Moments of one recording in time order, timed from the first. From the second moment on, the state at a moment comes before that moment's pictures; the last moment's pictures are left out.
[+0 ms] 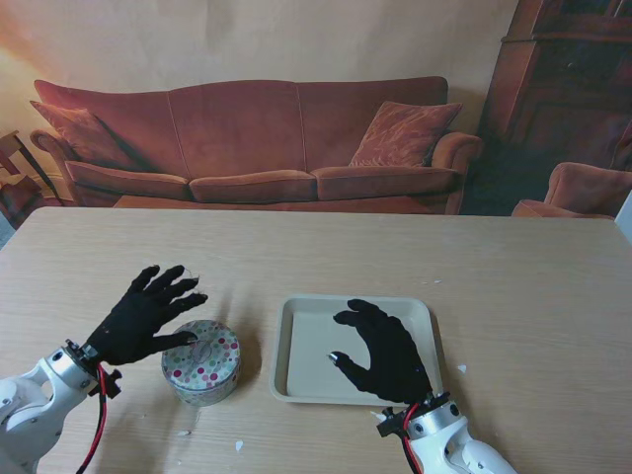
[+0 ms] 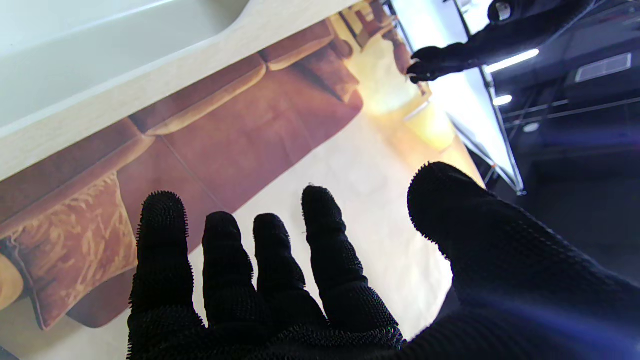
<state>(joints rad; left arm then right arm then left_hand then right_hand) 1.77 -1.06 -1.62 -1.57 1.01 -0.76 0.19 -1.89 -1.14 1.16 -1.75 -0.81 -0.28 -0.51 0.83 0.05 -0.01 -0.04 0.49 0.22 0.12 0.30 0.35 0.18 0.14 0.20 0.10 0.08 0.06 0.32 -0.10 0.29 0.16 0.49 0.44 -0.40 0.88 -0.07 0.45 0.21 0.63 0.36 0.36 0.23 0.48 0.26 0.43 0.20 0.21 0.18 0.25 0.26 0.88 0.21</state>
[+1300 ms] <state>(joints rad) 1.76 -1.04 -1.50 -1.41 0.82 -0.69 -0.01 -1.89 -1.14 1.16 -1.75 -0.82 -0.28 -0.51 0.75 0.13 -0.03 -0.05 0.29 0.13 -0.01 0.19 0.15 0.08 0.04 0.10 0.02 -0.03 -0.04 0.05 -0.06 0.22 0.02 0.25 0.44 -0.40 0.88 -0.07 0.45 0.21 0.63 0.36 0.36 0.23 0.48 0.26 0.43 0.20 0.21 0.18 0.25 0.26 0.88 0.21</state>
